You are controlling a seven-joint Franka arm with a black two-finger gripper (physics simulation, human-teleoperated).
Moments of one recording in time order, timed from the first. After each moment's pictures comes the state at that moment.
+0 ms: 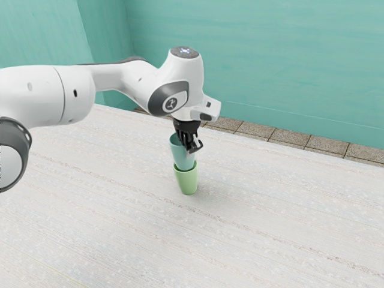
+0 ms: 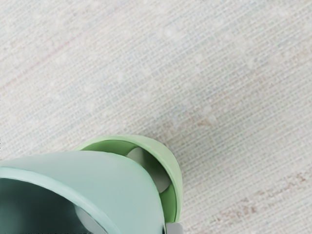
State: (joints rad) arm -0.08 0.47 -0.17 -1.51 0.26 2.01 0.20
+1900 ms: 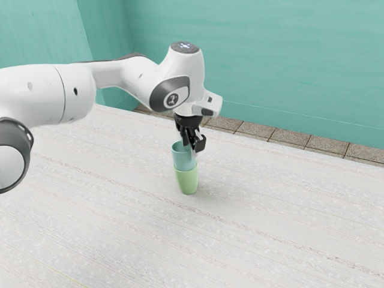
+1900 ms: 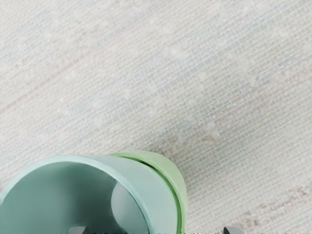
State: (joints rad) arm -0.09 0.47 -0.17 -1.48 0.26 2.00 0.20
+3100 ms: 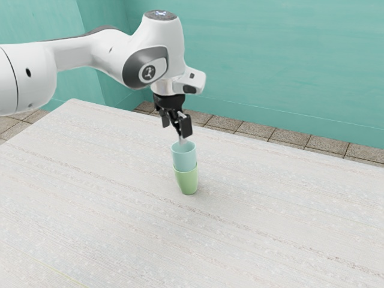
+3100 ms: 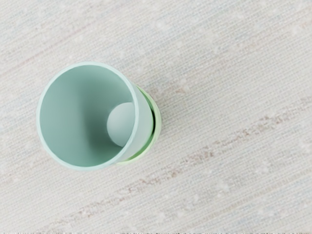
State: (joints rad) arm -0.11 0.23 -0.14 -1.61 0.16 1.88 0.19
